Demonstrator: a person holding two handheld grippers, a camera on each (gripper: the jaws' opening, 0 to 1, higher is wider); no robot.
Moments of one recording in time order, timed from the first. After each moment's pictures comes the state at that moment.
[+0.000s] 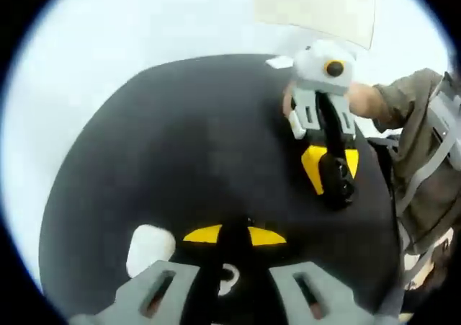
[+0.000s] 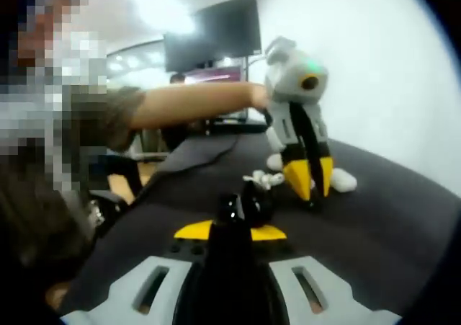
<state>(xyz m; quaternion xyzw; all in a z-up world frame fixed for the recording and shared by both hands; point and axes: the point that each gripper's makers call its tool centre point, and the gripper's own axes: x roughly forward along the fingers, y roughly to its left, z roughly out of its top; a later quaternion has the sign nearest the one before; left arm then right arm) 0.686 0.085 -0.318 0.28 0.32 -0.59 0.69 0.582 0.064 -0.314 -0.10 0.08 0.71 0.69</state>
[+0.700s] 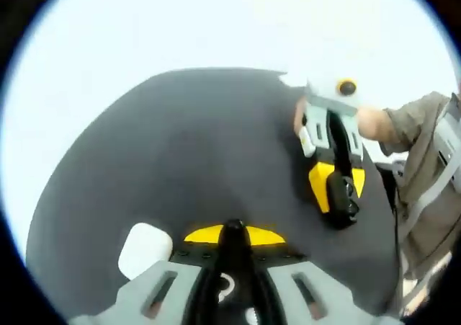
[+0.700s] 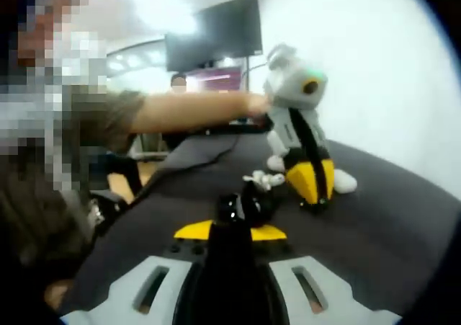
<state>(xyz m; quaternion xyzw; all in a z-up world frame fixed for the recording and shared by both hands) 0.691 0.073 -0.309 0.20 0.29 -0.55 0.75 0.581 0.055 -0.314 -0.10 0.08 0.71 0.69</state>
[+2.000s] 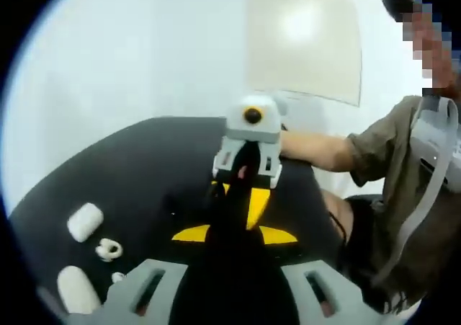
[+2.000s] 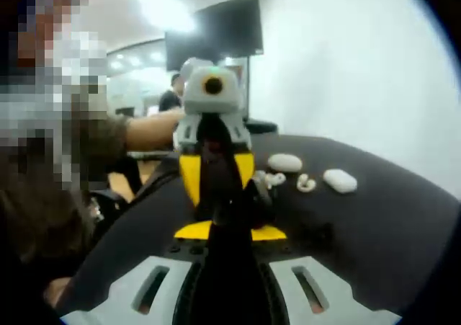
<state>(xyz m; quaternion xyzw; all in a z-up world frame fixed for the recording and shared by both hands) 0.583 0.056 -0.307 0.12 0.19 -0.59 0.77 0.584 0.057 -0.316 -0.11 0.08 0.71 0.69</state>
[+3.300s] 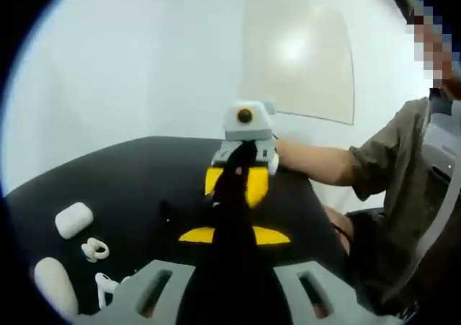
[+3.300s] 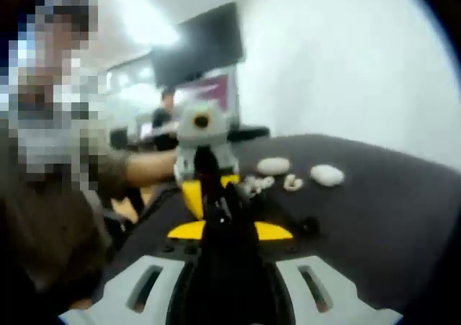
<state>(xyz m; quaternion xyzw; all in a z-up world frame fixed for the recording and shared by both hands) 0.585 0.048 -0.299 0.06 0.13 -0.62 0.78 0.614 0.008 -0.280 0.01 0.11 0.65 0.75</state>
